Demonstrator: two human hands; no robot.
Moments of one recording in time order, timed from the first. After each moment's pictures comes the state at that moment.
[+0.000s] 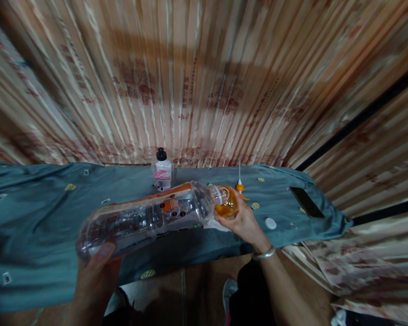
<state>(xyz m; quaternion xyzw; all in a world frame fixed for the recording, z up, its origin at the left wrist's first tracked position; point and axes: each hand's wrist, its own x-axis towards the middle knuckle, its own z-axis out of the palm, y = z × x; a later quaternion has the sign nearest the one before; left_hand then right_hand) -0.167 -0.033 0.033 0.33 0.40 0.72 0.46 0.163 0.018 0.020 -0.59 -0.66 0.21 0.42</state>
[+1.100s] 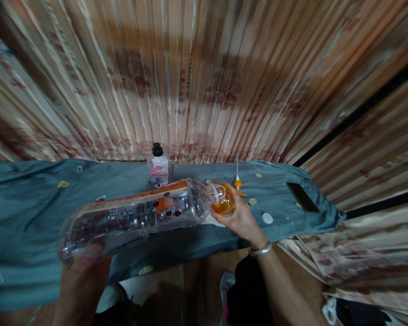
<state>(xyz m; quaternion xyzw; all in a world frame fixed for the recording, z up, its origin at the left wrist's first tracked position) -0.160 -0.041 0.054 0.28 0.44 0.72 0.45 0.162 0.015 0.019 -0.59 -0.66 0.20 0.42</state>
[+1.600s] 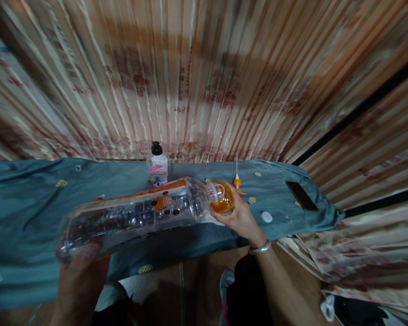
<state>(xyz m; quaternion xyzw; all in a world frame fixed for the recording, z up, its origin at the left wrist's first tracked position) -0.167 -0.035 0.047 0.32 0.42 0.72 0.46 0.161 0.015 0.020 -0.58 -0.67 0.20 0.42</state>
